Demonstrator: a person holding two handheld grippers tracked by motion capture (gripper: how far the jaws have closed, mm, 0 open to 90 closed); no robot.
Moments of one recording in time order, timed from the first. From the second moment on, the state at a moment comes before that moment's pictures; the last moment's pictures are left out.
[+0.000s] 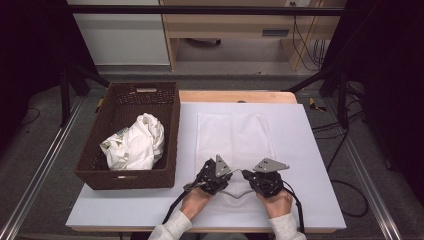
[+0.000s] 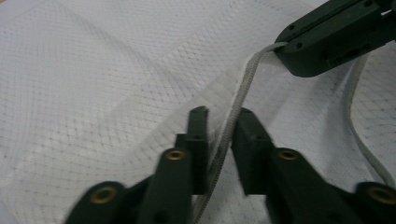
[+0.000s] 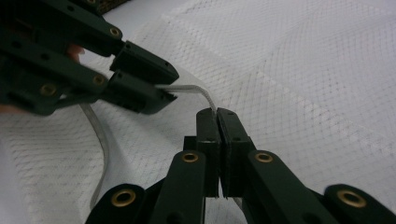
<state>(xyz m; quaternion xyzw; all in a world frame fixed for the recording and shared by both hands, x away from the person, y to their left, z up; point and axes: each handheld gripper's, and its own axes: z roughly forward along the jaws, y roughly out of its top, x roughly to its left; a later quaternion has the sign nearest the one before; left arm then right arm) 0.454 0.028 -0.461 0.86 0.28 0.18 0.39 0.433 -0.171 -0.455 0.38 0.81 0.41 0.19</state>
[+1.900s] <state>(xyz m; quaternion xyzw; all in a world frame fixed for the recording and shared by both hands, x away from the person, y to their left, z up) 0.383 0.102 -0.460 0.84 0.28 0.13 0.45 0.432 -0.171 -0.423 0.38 0.74 0.50 0.24</state>
